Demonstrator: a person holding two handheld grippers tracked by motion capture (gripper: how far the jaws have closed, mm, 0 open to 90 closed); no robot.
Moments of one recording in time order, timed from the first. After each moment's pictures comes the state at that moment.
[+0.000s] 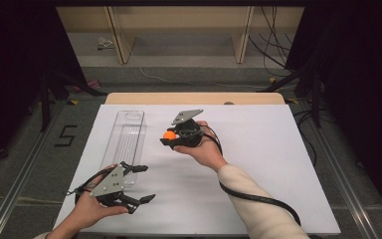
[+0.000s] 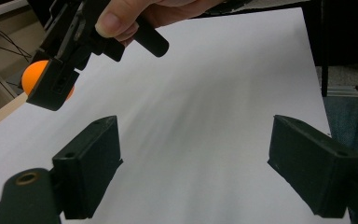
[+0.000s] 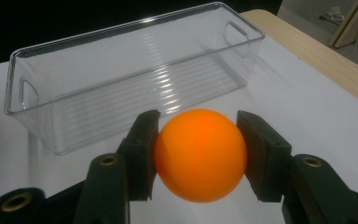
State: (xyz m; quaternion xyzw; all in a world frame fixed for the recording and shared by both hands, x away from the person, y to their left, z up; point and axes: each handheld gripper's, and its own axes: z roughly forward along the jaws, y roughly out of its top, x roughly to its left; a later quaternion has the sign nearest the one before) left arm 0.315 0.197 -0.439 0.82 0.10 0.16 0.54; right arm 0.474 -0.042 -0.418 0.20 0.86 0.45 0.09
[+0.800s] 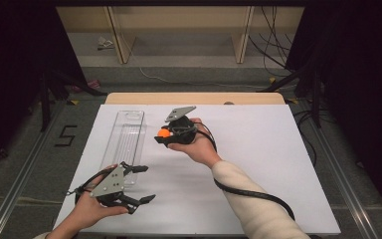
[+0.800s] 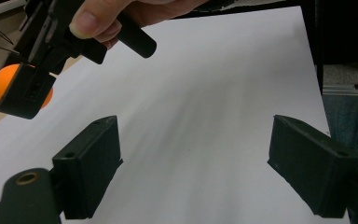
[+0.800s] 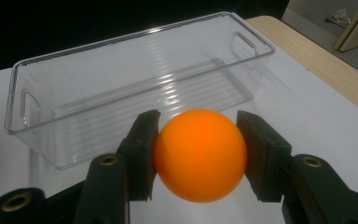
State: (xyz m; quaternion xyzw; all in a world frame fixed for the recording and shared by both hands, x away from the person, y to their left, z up) left arm 0.315 0.197 -0.439 0.82 0.10 0.16 0.53; right arm 0.479 -0.025 -0.411 0.19 0.87 0.45 0.09
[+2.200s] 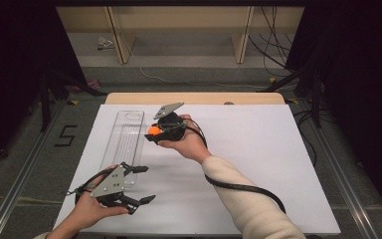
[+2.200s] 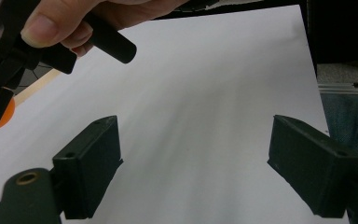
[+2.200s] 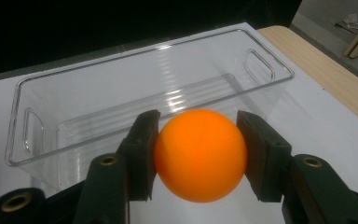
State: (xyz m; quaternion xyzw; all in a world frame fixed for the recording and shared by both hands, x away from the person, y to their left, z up) left arm 0.315 0.197 -0.439 0.83 0.10 0.16 0.53; right arm 0.485 0.004 -0.404 0.18 0.87 0.45 0.09
